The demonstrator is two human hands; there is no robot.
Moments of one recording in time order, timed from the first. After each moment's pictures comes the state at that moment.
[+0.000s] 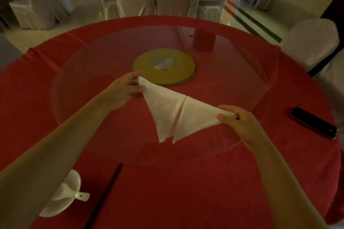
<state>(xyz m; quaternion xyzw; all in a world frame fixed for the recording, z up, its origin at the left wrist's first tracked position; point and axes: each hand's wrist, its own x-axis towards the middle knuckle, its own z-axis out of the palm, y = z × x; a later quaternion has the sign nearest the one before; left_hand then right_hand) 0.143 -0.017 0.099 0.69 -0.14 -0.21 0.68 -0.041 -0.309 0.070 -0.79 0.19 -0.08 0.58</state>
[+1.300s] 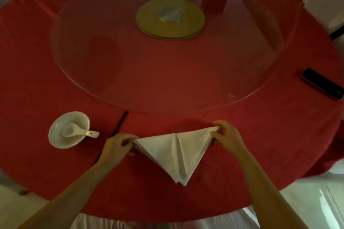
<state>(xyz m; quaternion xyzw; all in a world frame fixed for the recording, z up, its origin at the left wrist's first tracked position) -0.081 0.077 -0.089 0.87 -0.04 -0.18 0.46 -0.141 -0.269 -0.084 -0.85 0.25 0.04 0.47</state>
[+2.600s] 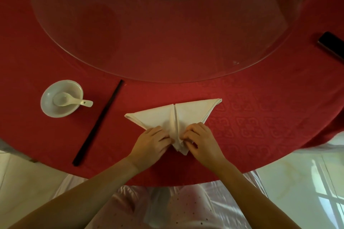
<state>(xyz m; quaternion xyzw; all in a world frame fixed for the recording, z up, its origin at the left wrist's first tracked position) -0.163 0.010 -0.101 0.88 -0.44 0.00 0.20 -0.217 -0.184 -0.102 -0.94 -0.07 0.00 0.32</state>
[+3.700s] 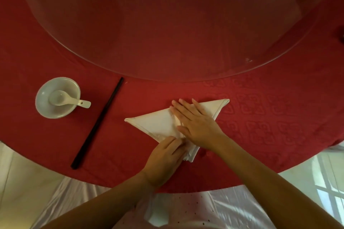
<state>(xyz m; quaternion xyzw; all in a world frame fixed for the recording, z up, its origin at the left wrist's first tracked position) -0.189 -0.019 -0.106 0.88 -0.40 -0.06 0.24 -0.145 -0.187 -0.108 -0.96 -0.21 0.15 0.07</state>
